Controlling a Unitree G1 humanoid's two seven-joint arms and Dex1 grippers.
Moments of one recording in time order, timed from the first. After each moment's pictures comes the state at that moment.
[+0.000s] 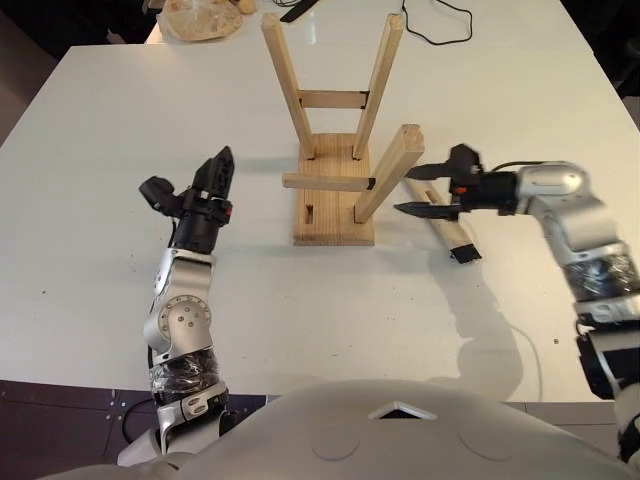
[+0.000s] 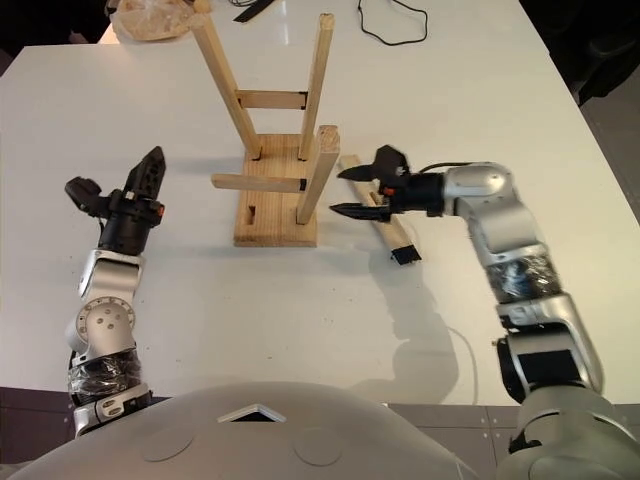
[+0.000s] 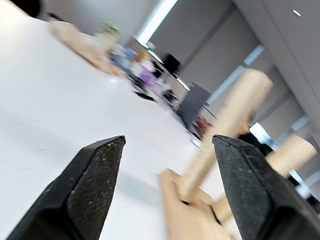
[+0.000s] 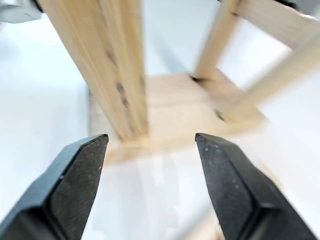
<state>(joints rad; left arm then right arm) 0.06 0.05 0.44 -0.14 -0.88 0.29 -0.29 -0.26 -0.71 0.14 0.01 0.32 0.29 1.04</state>
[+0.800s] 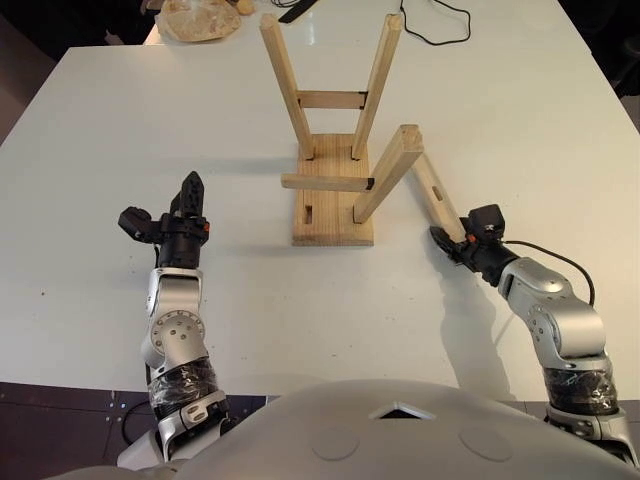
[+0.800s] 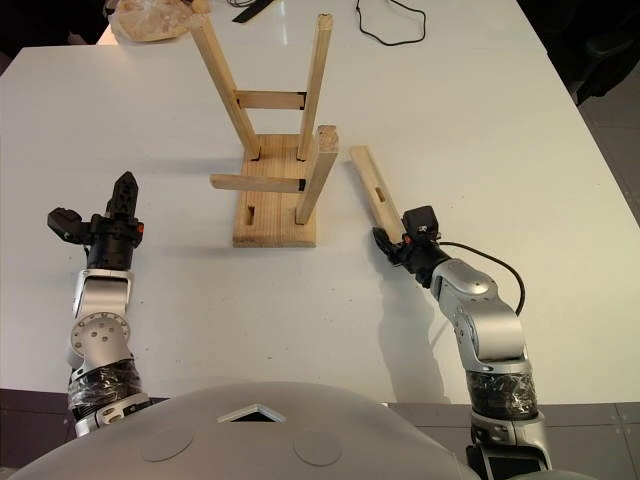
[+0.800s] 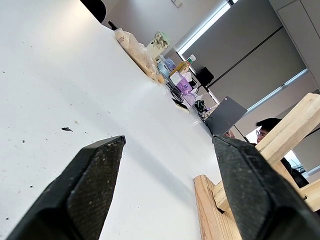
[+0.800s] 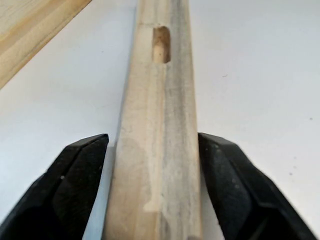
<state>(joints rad) 0.09 0.02 0.48 -0.11 -0.89 0.26 -0.24 0.14 -0.41 0.01 -0.34 0.25 0.72 0.33</state>
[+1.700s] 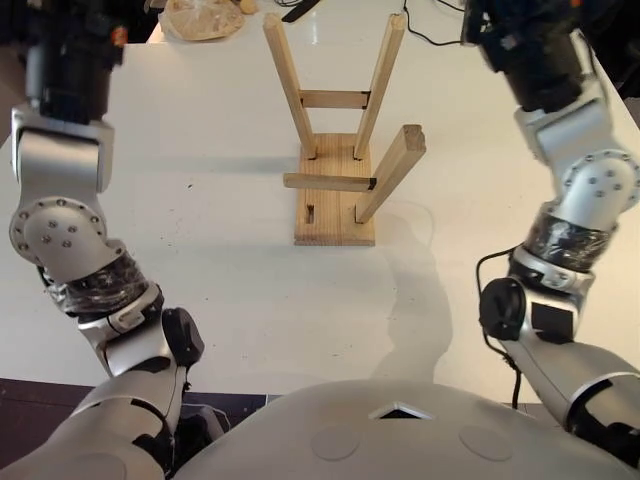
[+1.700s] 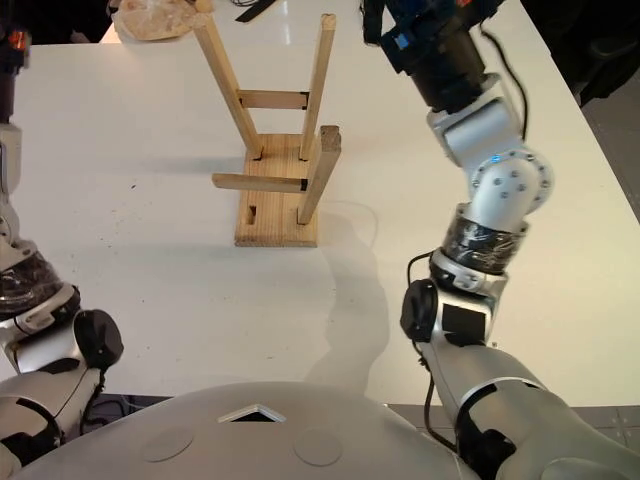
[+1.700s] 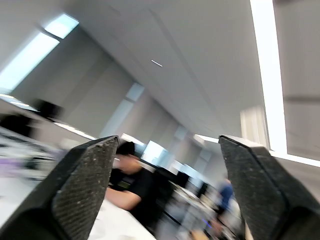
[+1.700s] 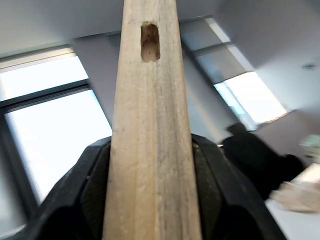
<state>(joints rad) -0.54 0.43 0.43 -0.34 -1.44 0.61 -0.21 -0.70 -0.24 -0.39 -0.19 1.30 0.89 0.65</state>
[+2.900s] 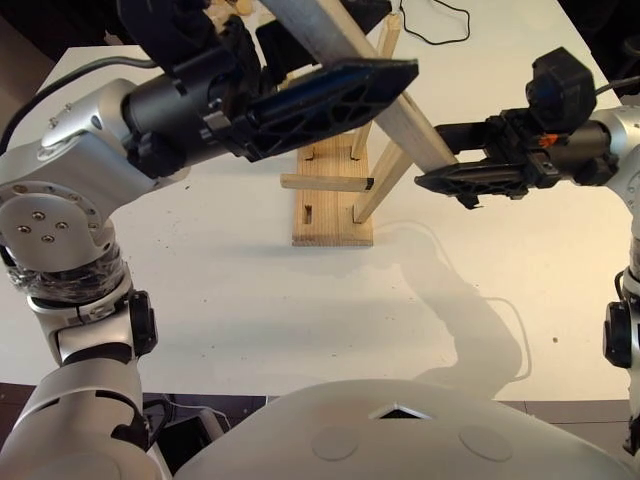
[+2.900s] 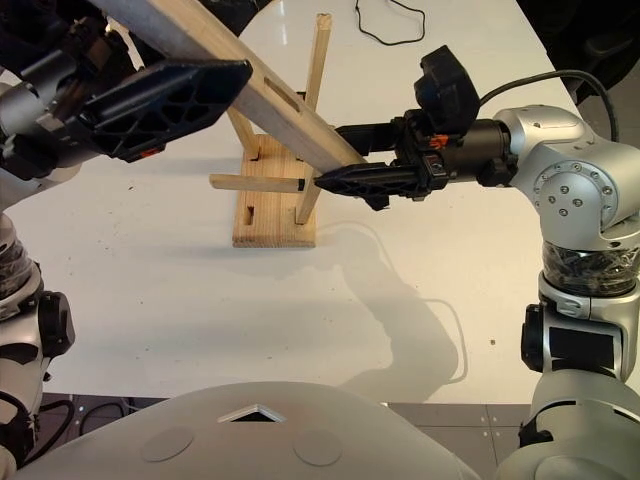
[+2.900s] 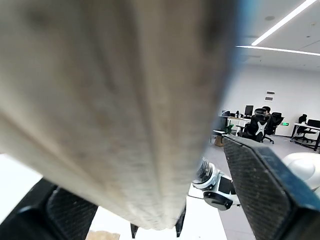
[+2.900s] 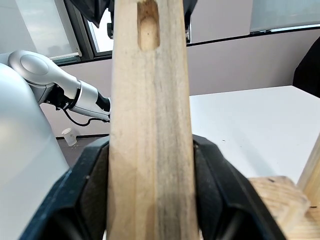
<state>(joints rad) -0.58 0.64 0.17 -0.52 -1.54 0.84 -0.48 -0.55 -0.73 -0.04 -0.27 0.98 0.87 1.24</state>
